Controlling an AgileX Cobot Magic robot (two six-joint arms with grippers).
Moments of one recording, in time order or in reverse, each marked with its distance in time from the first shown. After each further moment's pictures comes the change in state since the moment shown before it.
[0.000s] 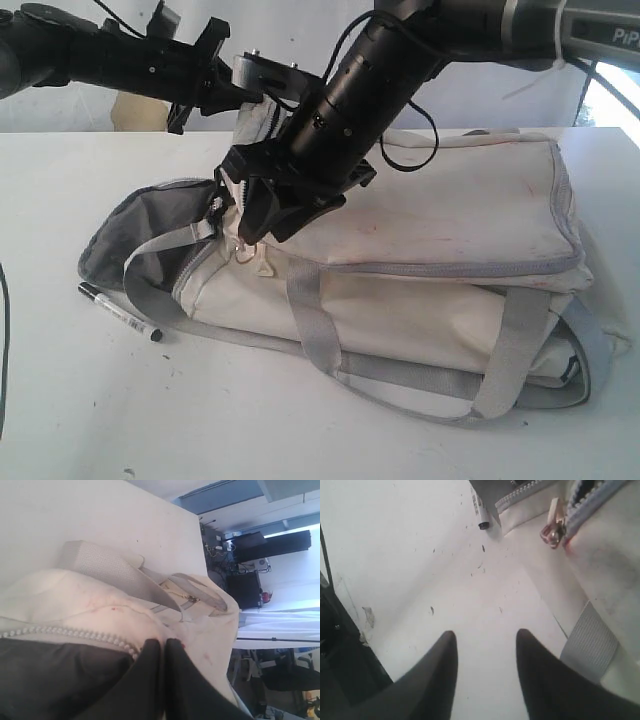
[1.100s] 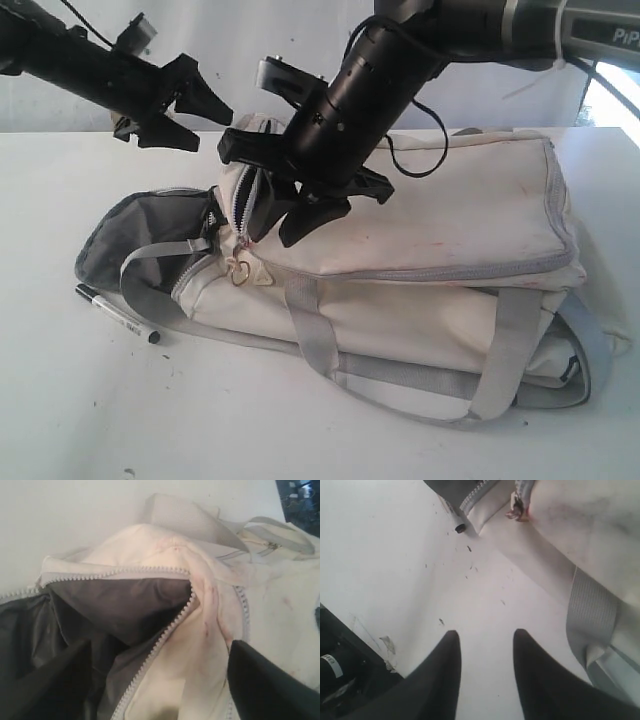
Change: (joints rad) left arm 0.061 -0.037 0.018 0.296 0.133 0.057; right arm 0.000 0.000 0.000 -0.040 0.000 0.313
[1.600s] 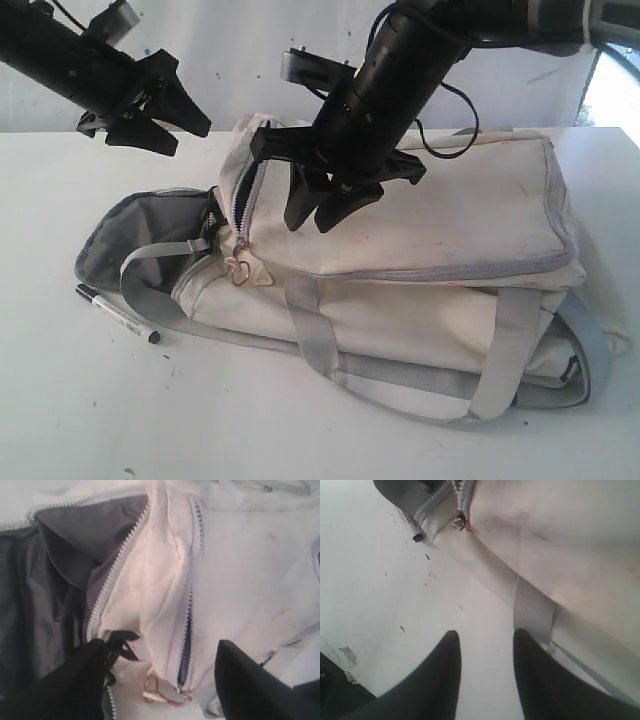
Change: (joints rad) left arm -0.002 -0.276 0.313 0.097 0.002 0.050; right arm -0.033 -0.027 0.000 -0.117 0.002 0.002
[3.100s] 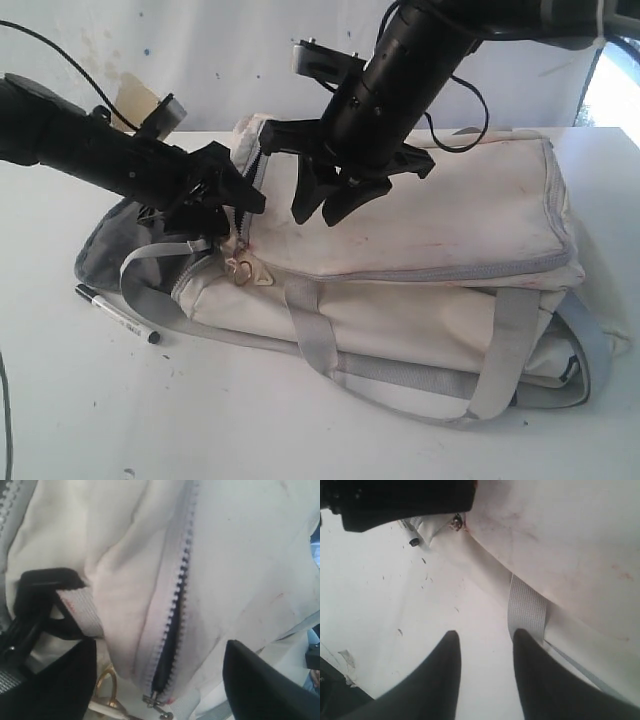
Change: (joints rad) left arm -0.109 -0.019 0.418 -0.315 -0.234 0.259; right arm -0.013 -0.013 0.000 -0.010 0.000 0.005
